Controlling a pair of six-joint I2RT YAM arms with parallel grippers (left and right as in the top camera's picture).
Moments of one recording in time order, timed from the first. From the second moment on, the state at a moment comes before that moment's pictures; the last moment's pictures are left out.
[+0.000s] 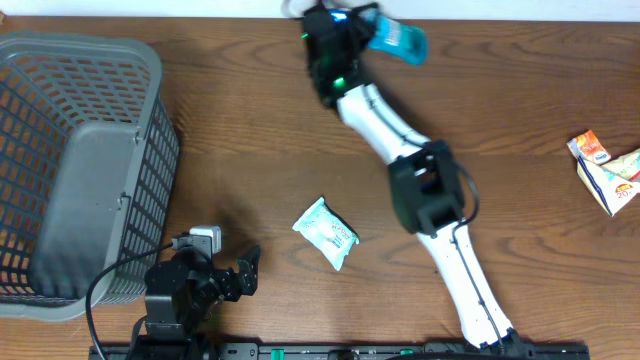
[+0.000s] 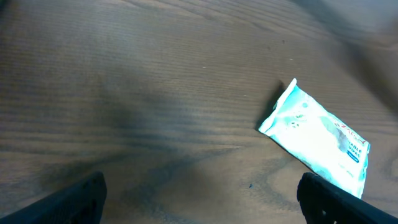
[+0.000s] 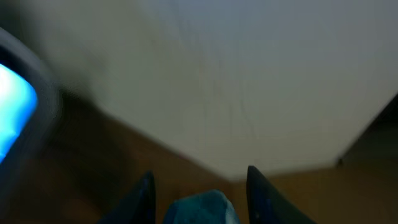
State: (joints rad) left arm -0.05 0.16 0.16 -0.64 0.30 -0.20; right arm 0.47 2.71 2.36 0.01 1.10 -0.88
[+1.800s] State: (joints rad) left arm -0.05 0.16 0.16 -0.64 0.30 -0.20; right arm -0.04 2.06 2.40 -1.32 -0.28 0.02
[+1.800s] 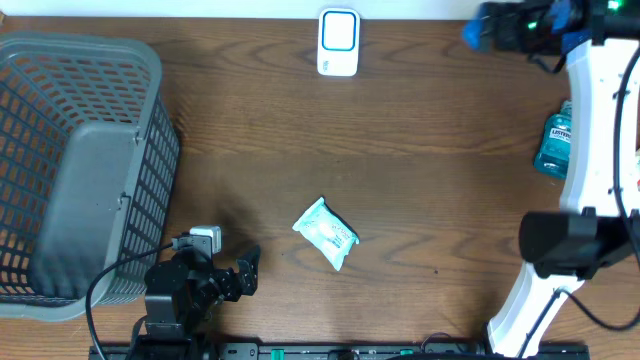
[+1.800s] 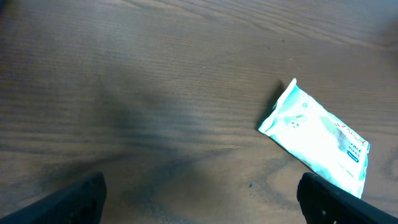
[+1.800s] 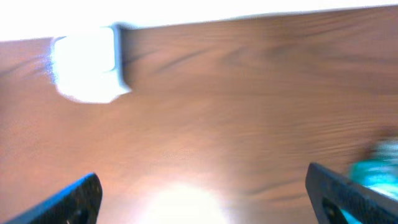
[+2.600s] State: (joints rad) left arm -0.05 0.16 0.16 -0.64 0.30 -0.20; right arm 0.76 2.08 1.84 -1.36 -0.16 0.03
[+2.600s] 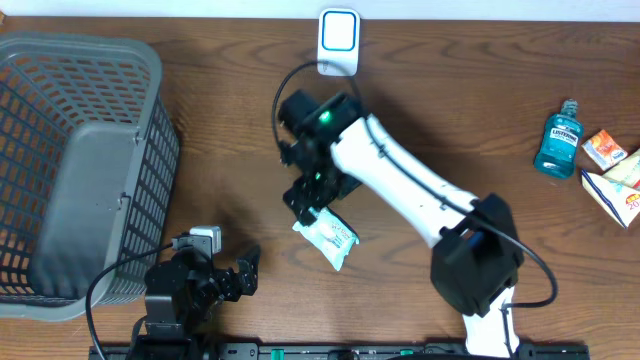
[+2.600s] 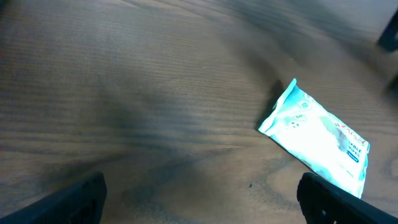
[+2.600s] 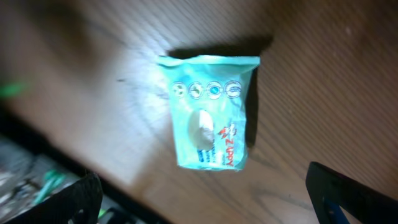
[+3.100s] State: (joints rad) left arm -0.05 0.16 0.16 -0.64 0.30 -0.20; right arm 0.87 2.08 1.47 -1.05 0.01 0.11
